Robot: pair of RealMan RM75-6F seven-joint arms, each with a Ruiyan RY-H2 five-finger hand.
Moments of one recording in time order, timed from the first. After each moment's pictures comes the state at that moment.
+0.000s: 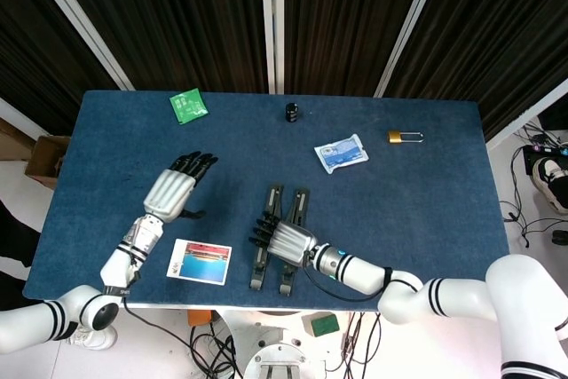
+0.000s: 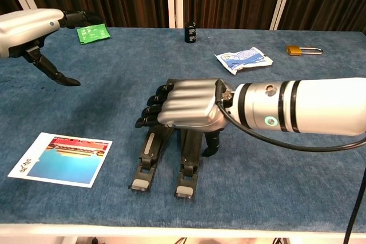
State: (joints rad) left arm -0.63 -1.47 -0.11 -1.44 1.34 1.09 0.11; right arm 1.01 -1.65 0.08 -1.45 -1.38 0.59 -0.66
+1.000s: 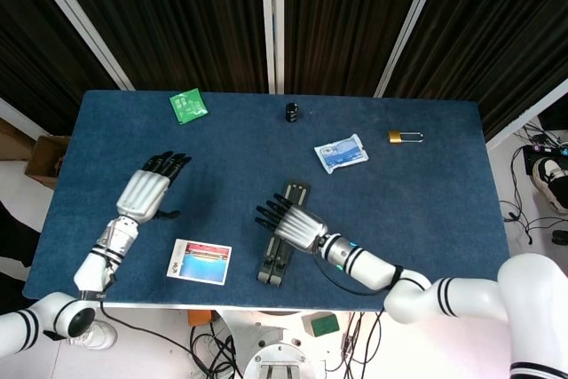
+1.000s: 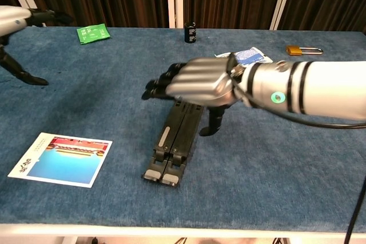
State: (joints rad) left arm -0.56 -1.36 -0.09 -1.48 1.32 1.10 0.14; right arm 0.98 -1.57 0.07 -1.54 -1.26 0.73 -0.61
